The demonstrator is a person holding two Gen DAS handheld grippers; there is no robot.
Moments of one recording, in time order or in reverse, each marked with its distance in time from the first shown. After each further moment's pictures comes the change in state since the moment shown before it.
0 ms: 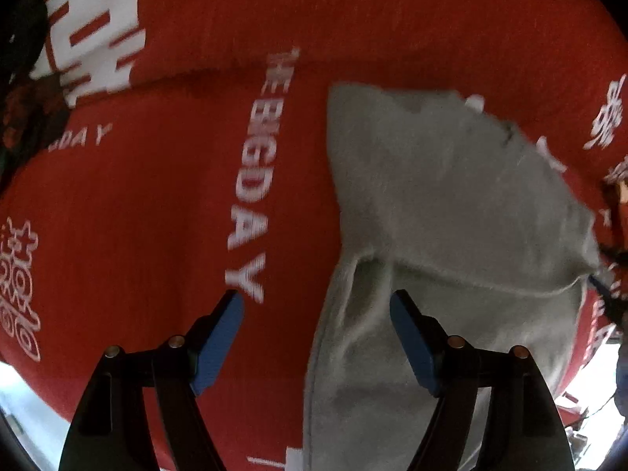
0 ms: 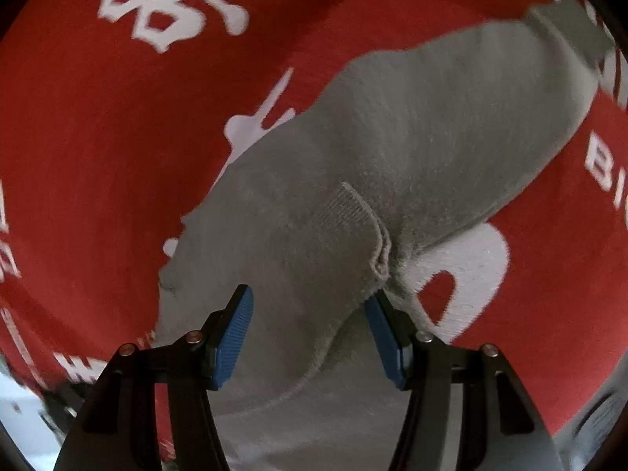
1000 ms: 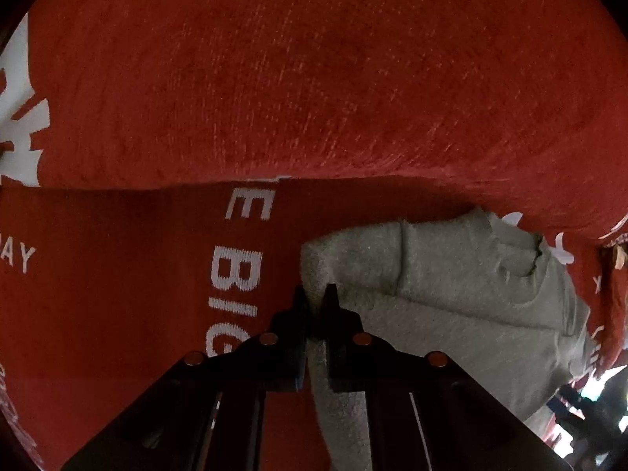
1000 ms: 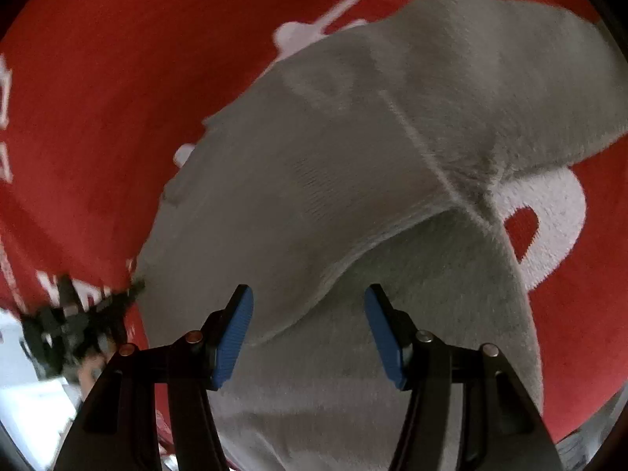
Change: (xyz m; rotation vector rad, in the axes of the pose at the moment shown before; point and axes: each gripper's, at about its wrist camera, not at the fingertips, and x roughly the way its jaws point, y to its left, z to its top) left arm 0.077 0.006 0.138 -0.051 -0.006 -0.092; right arm 0.042 0.013 -0.031 -0.082 0.156 0.050
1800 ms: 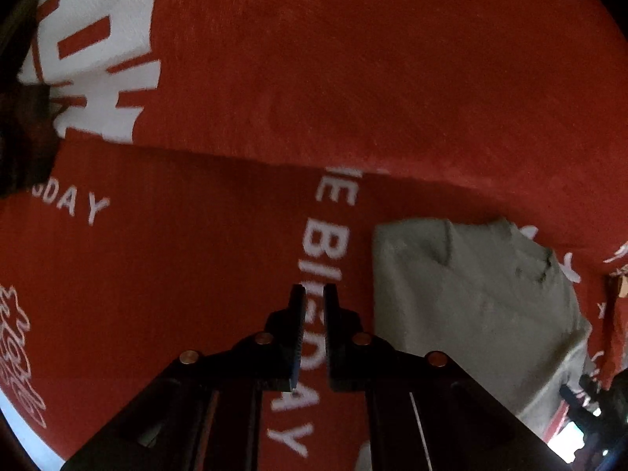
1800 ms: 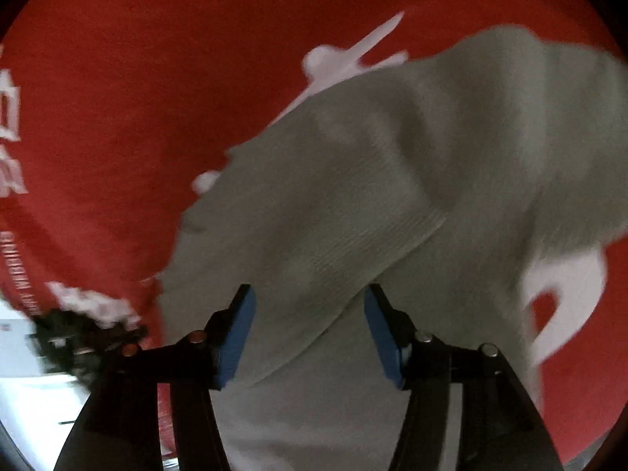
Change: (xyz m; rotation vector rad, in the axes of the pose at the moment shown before) left arm -0.044 0.045 -0.029 -0.122 -0.031 0.063; right arm 0.001 0.037 0.011 -0.085 0.036 0.129
